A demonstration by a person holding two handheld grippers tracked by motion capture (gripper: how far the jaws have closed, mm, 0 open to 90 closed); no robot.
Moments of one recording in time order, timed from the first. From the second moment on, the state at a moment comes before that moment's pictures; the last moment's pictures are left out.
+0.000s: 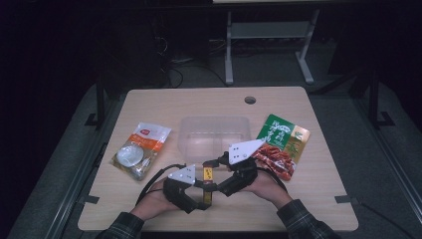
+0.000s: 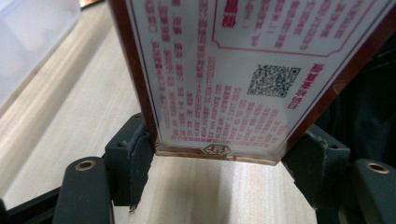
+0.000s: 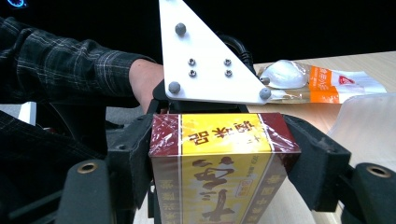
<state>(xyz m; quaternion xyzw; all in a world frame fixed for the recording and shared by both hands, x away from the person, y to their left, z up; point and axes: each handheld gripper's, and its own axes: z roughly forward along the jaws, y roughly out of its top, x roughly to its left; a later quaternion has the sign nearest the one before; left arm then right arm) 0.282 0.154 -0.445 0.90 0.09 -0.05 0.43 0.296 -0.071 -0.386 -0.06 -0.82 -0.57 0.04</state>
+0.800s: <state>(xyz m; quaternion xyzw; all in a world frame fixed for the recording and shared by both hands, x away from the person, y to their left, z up) 0.269 0.206 -0.448 0.90 0.20 0.00 0.38 0.298 -0.090 -0.383 -0.08 -0.83 -0.56 0.00</state>
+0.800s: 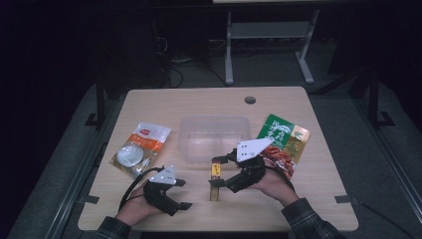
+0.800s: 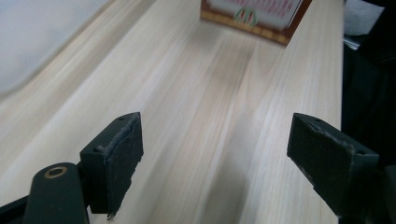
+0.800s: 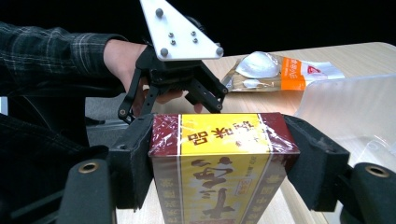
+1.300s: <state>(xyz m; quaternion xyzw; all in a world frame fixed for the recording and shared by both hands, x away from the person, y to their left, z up) 0.273 0.206 -0.457 0.90 0.21 0.01 0.37 0.320 -0.096 -0.364 -0.07 -0.83 -0.55 -0.01</state>
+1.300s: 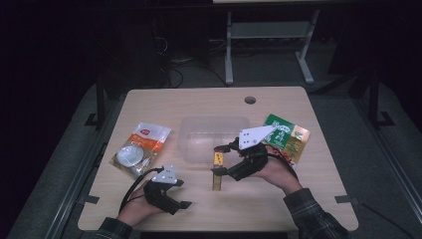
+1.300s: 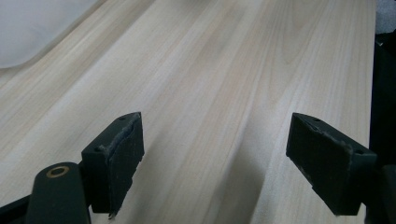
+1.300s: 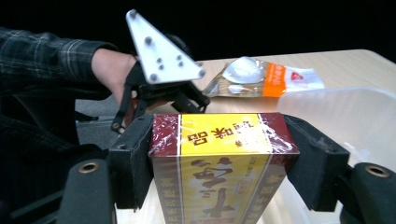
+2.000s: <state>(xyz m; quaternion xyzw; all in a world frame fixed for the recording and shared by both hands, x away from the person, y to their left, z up) 0.274 0.203 -0.459 0.90 0.21 0.01 0.38 0.363 -0.098 -0.343 -0.07 -0.83 -0.55 -0.04</state>
